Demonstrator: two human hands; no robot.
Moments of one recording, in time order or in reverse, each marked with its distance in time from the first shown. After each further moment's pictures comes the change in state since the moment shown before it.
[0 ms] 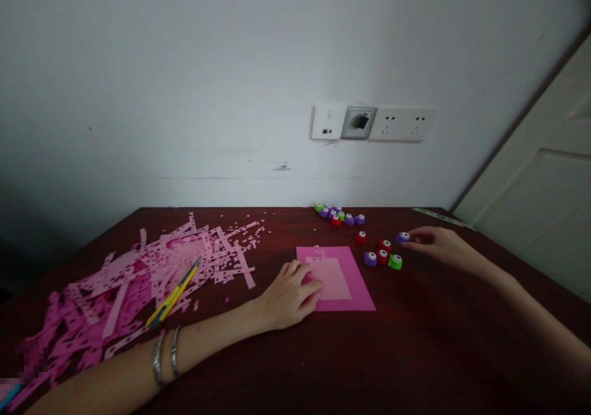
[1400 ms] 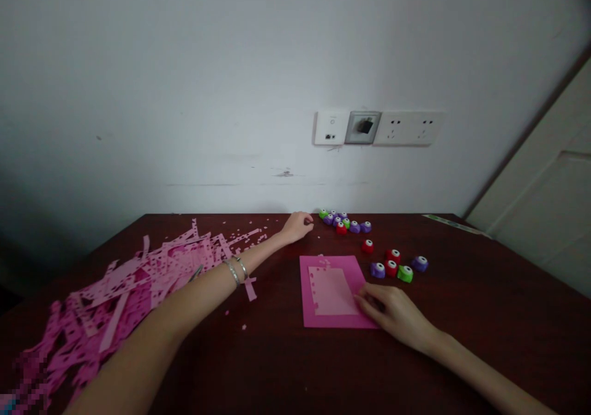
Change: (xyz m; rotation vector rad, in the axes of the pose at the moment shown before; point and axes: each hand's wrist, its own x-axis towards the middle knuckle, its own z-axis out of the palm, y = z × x) left_hand 0.138 -0.131 0.015 -0.259 0.180 -0.408; right_hand -0.060 -0.114 0.086 0.160 -0.160 -0.356
